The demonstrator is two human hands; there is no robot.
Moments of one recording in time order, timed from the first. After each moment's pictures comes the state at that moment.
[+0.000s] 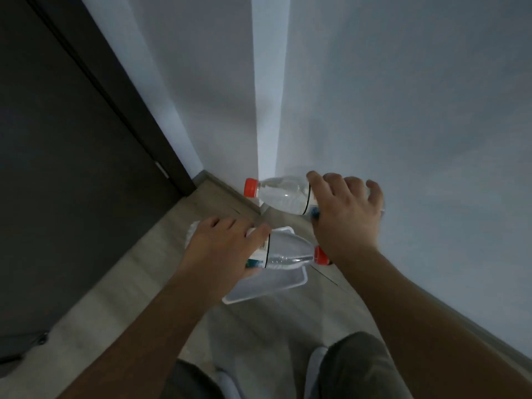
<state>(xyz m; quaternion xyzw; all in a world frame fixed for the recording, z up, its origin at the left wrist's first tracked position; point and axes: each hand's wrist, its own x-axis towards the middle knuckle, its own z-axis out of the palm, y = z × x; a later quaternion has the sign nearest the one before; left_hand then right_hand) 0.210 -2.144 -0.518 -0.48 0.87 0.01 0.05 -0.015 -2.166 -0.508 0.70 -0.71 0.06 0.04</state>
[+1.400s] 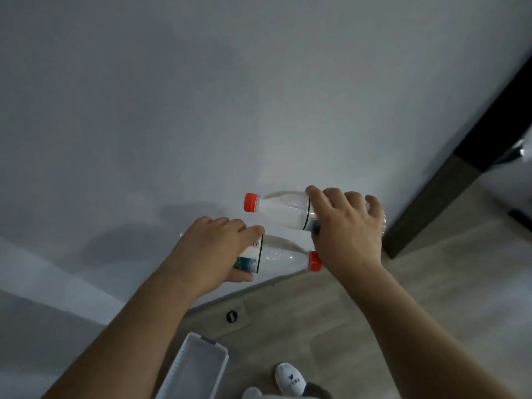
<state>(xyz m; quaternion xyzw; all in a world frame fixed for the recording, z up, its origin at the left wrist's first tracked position) -0.073 -2.106 -0.086 0.00 1.00 0.00 0.01 -0.202 -1.910 -0.105 0.30 -0.94 0.06 0.18</state>
